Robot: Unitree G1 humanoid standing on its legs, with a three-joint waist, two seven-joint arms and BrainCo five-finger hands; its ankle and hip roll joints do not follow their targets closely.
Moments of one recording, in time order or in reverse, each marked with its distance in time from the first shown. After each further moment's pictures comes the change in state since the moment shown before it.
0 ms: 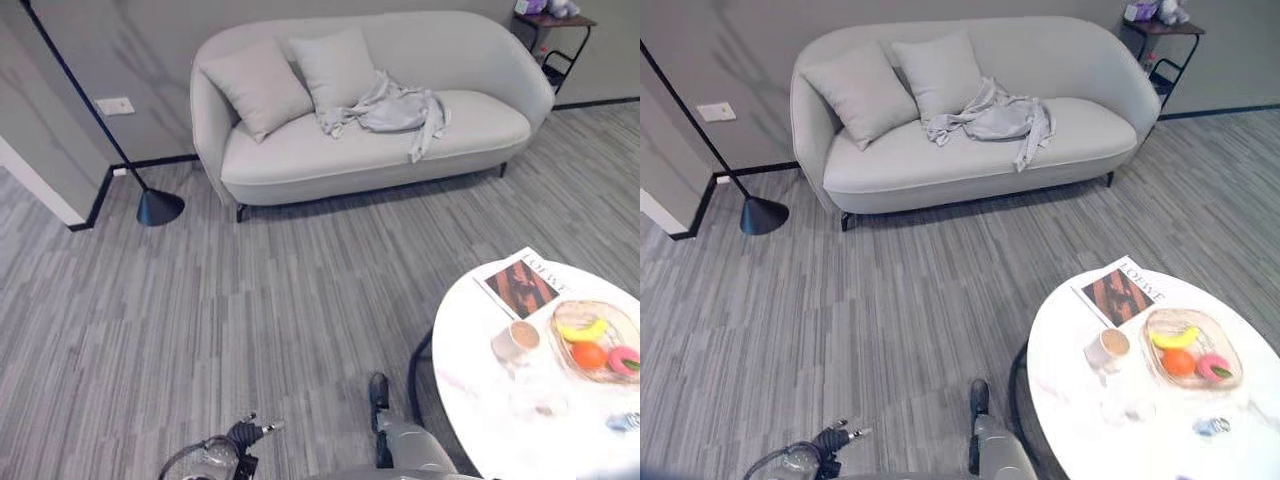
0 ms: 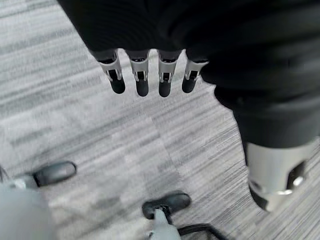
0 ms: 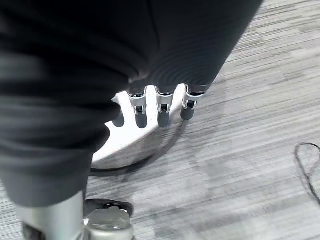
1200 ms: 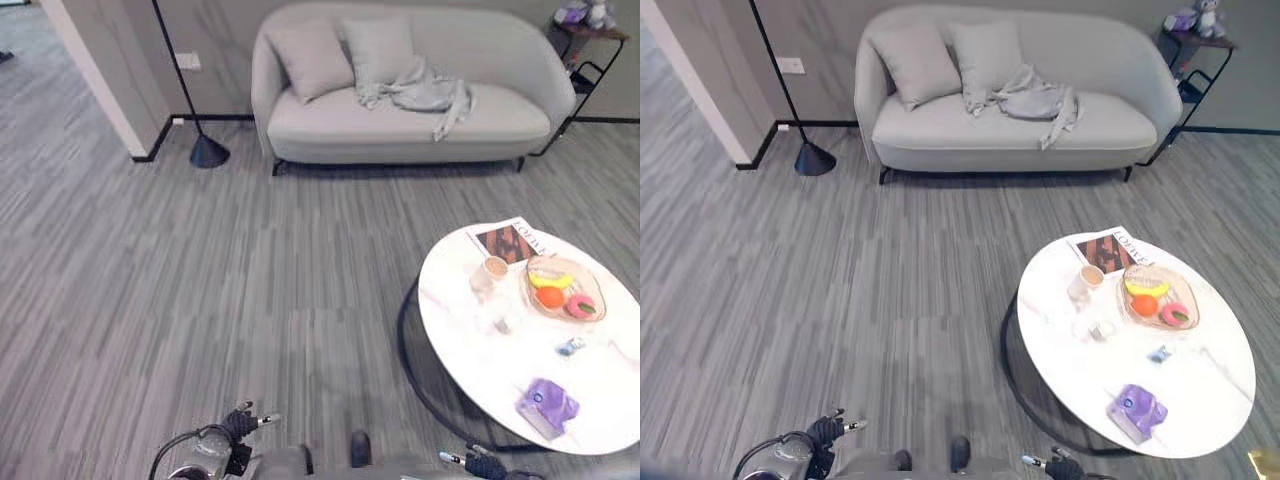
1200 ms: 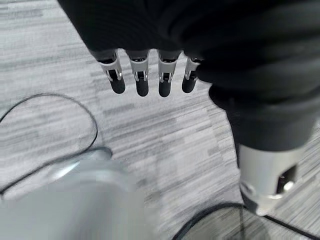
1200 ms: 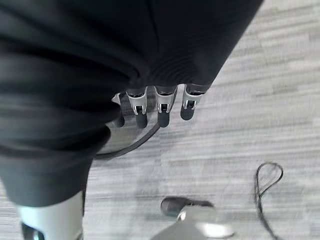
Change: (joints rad) left arm -0.017 0.047 -0.014 -0.058 -0.011 0.015 -0.028; right arm -0.048 0.034 0.045 -0.081 0.046 -0.019 -0.008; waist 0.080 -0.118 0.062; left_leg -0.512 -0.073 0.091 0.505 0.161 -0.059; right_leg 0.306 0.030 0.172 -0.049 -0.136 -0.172
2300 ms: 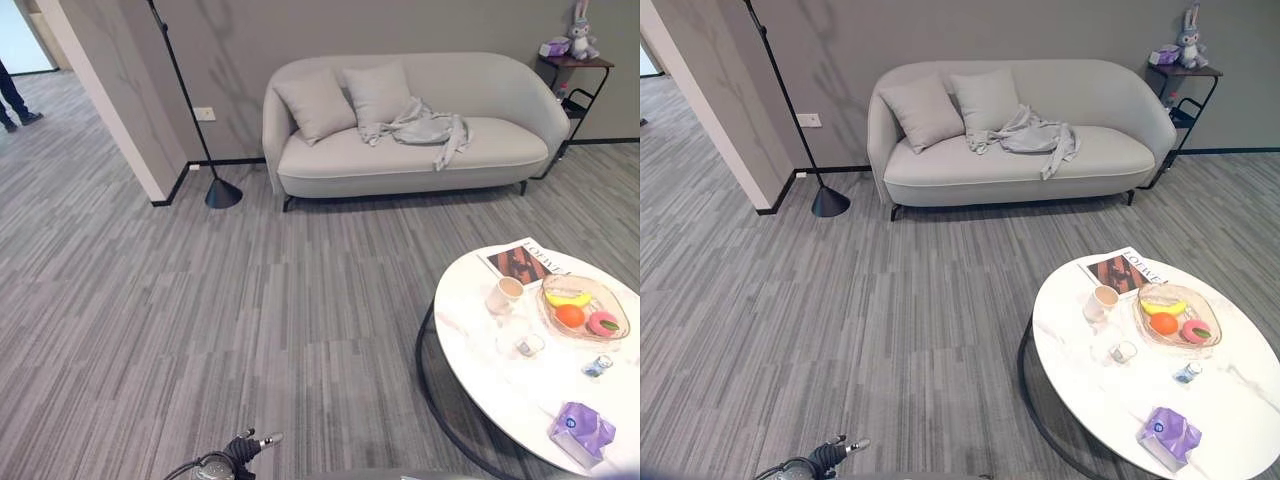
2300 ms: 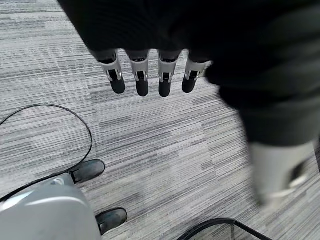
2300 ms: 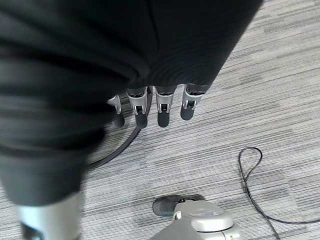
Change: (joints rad) left arm 0.099 -0.018 0.041 0.020 -0.001 -0.003 -0.006; right arm 0.074 0.002 -0.077 0.105 0.014 0.020 -0.021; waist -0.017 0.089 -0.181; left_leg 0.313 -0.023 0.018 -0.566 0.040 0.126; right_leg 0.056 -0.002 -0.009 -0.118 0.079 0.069
